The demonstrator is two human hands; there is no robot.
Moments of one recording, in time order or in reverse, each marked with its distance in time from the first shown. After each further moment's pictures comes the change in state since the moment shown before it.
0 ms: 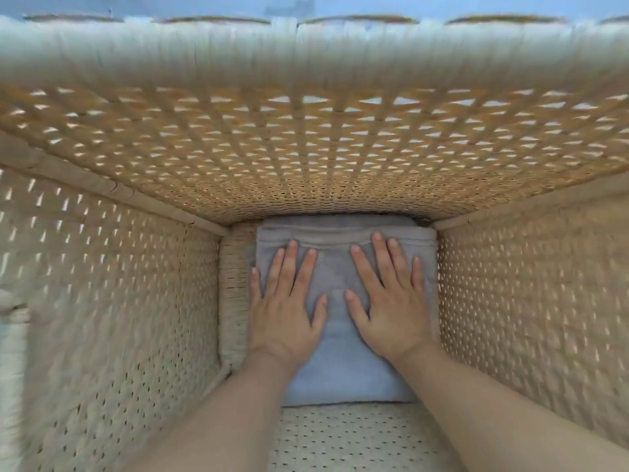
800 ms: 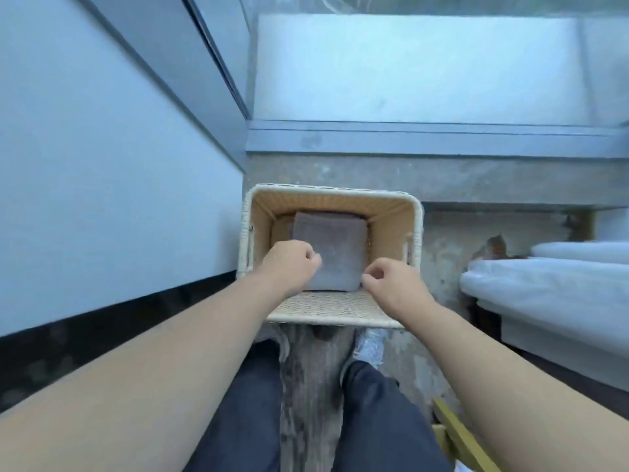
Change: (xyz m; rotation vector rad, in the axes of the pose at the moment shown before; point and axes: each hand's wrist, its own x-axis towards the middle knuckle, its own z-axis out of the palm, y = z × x) left_hand -0.193 0.106 -0.425 -0.327 -0.332 -0.122; right_hand -0.134 -0.109 -0.460 0.439 -0.467 0.429
